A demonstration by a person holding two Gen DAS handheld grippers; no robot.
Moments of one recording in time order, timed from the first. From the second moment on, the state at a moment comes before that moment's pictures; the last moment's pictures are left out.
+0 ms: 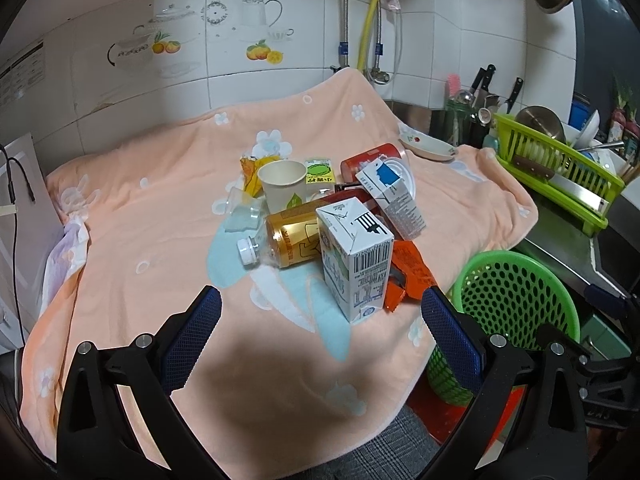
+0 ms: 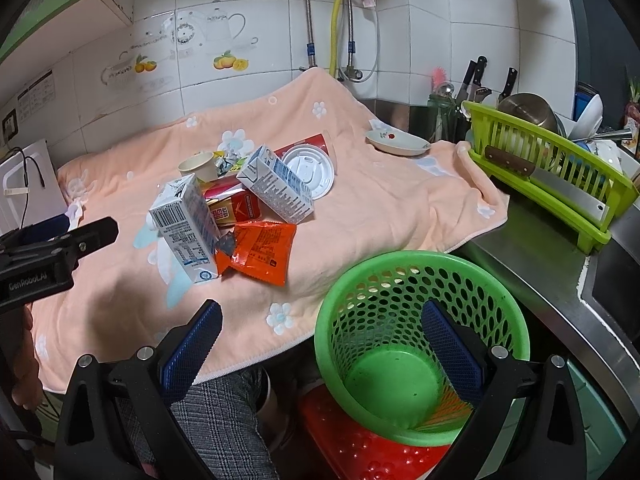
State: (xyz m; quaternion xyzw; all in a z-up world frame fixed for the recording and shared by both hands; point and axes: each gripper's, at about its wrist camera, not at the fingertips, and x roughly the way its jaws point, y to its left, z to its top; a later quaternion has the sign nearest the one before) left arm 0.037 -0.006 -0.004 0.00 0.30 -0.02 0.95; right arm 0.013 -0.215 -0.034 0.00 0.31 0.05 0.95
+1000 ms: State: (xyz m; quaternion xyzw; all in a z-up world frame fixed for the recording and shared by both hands) left arm 0.089 -0.018 -0.010 -0.03 0.33 -0.03 0.94; right arm 0.043 -0.217 -0.047 0.00 0.32 0.06 0.94
